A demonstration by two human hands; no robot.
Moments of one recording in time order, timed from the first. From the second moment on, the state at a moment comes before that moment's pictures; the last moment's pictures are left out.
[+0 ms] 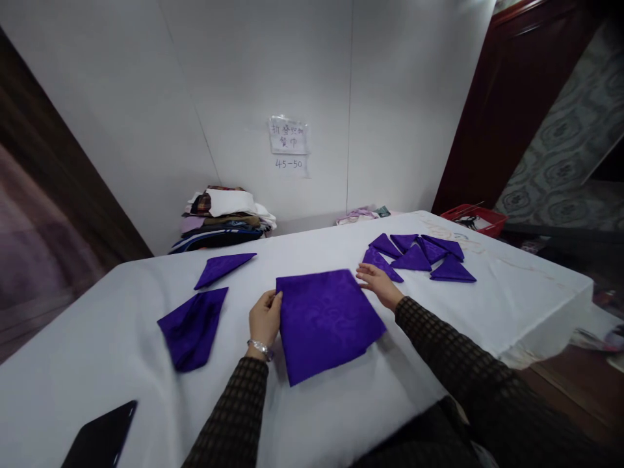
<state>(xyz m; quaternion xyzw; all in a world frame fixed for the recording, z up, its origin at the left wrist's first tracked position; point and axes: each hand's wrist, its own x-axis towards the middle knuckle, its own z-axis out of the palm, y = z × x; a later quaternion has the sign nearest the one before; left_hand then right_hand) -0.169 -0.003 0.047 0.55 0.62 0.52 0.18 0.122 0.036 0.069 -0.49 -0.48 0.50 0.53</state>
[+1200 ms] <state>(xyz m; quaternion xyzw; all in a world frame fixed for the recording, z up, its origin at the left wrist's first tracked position) -0.129 -0.061 0.014 0.84 0.50 0.17 0.14 0.127 -0.022 -0.013 -0.48 -0.75 0.28 0.37</state>
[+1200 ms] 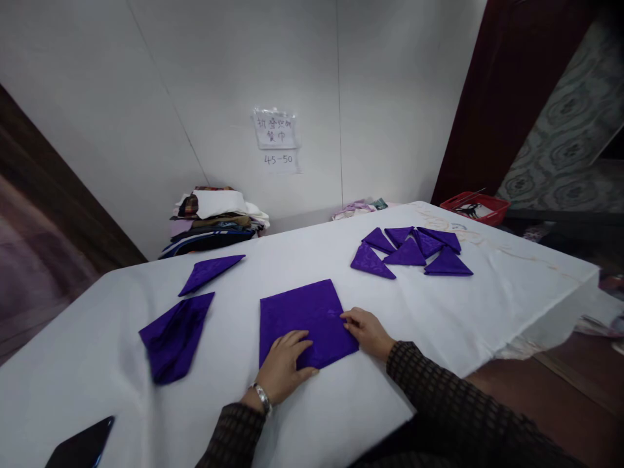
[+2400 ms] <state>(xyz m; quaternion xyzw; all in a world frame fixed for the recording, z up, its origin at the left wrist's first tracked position) -0.124 -0.066 0.014 0.78 0.50 0.36 0.04 0.129 -0.048 -0.001 -0.49 -0.62 0.47 0.40</state>
